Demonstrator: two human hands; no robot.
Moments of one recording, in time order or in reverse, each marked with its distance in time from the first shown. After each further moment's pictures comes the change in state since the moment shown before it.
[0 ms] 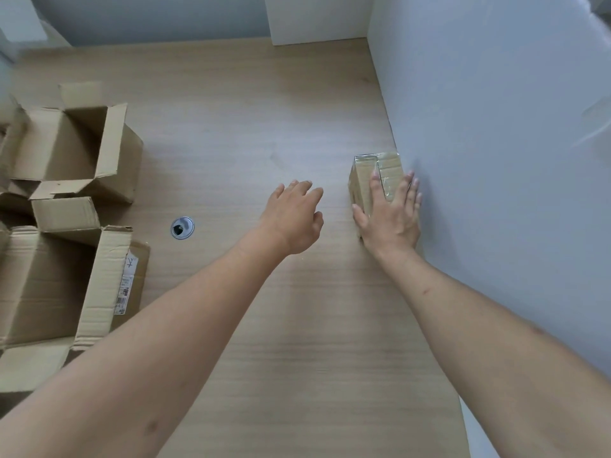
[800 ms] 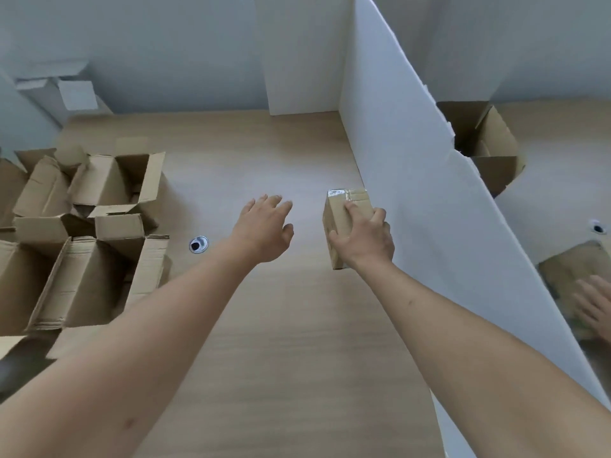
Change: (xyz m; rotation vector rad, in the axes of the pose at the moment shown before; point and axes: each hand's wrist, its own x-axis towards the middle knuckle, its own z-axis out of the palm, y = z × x) left_hand -0.116 0.005 -0.077 0.073 0.130 -0.006; right_hand -0.111 -0.025 -0.126 0.248 -0.057 0.083
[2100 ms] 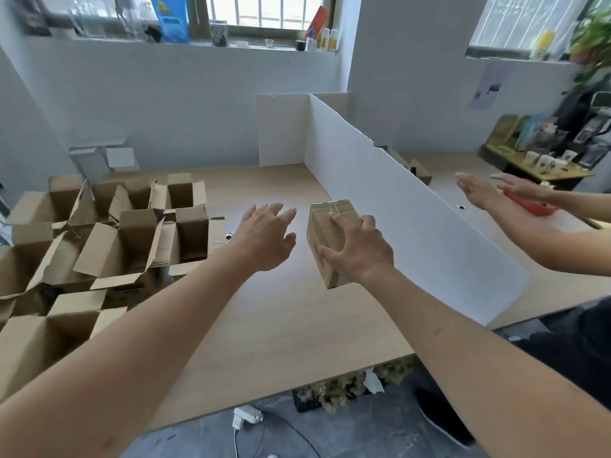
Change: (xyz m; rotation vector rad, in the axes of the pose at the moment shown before) left_hand -0.430 -0.047 -0.078 0.044 0.299 0.312; right_hand -0.481 -0.085 -0.063 -0.096 0.261 -0.087
